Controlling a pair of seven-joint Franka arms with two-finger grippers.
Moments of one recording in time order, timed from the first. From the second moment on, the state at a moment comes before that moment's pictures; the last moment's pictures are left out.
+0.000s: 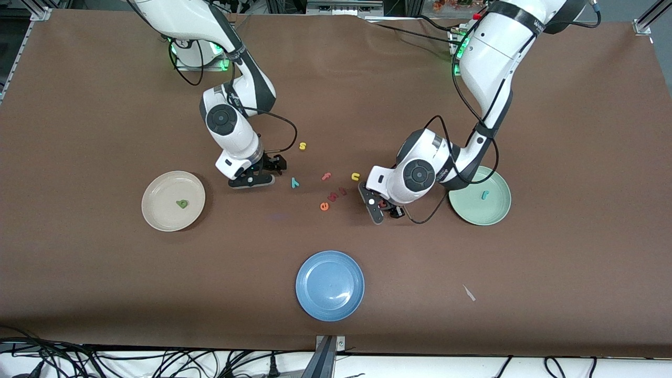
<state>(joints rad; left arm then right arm) -0.36 0.78 -0.20 -1.61 -0.03 2.33 0.63 0.61 0.45 -0.07 -2.14 0.17 2.62 0.24</state>
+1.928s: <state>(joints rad) -0.06 0.57 -0.12 -1.72 0.07 2.02 0.78 0.61 0.54 -0.07 -2.02 0.16 2.51 0.13</state>
